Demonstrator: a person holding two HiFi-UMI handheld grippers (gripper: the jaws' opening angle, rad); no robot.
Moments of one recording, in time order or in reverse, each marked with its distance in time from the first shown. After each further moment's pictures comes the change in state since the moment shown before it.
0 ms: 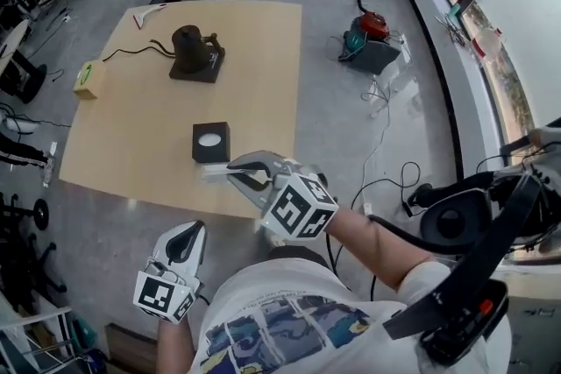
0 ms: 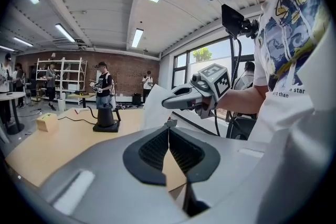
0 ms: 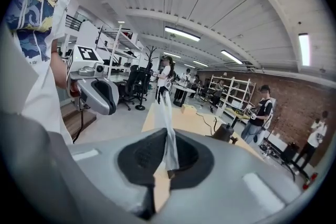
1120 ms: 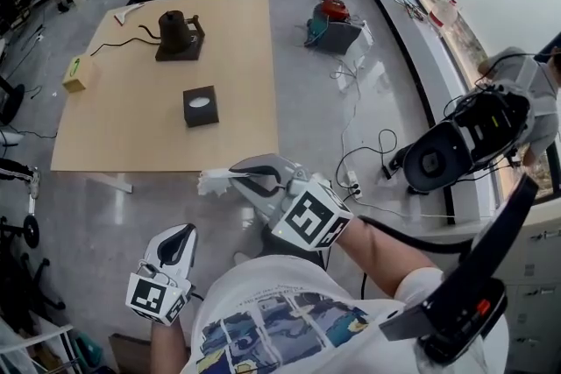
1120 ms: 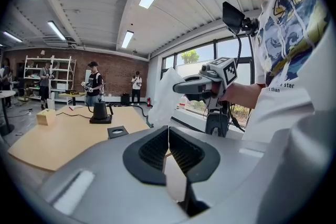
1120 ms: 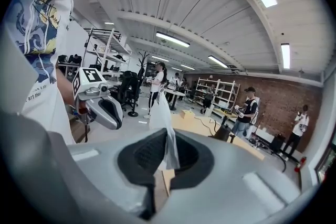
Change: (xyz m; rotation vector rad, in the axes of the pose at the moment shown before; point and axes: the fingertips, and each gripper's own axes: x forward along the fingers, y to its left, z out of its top) left arm -0.150 -0.048 -0.055 0.027 -0.016 -0.142; right arm -0.065 0.159 0.066 0.072 -0.021 -0.171
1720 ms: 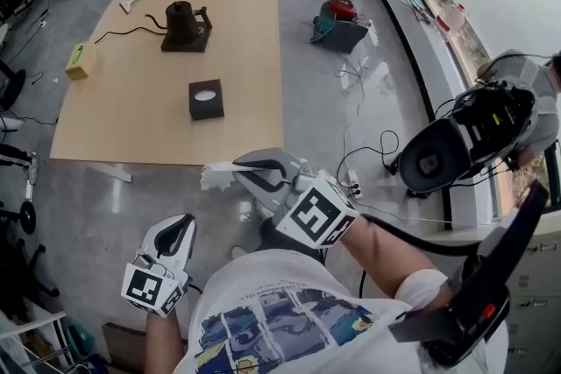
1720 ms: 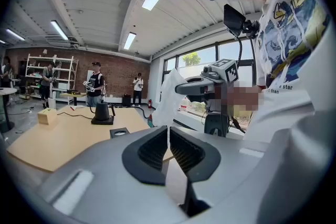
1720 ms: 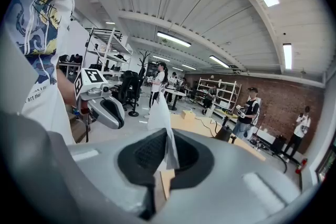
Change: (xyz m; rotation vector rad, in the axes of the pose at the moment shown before) left arm 0.004 0.006 0.006 -0.012 -0.026 0.009; right arm 0.000 -0.002 0.005 -0.013 -0.016 0.016
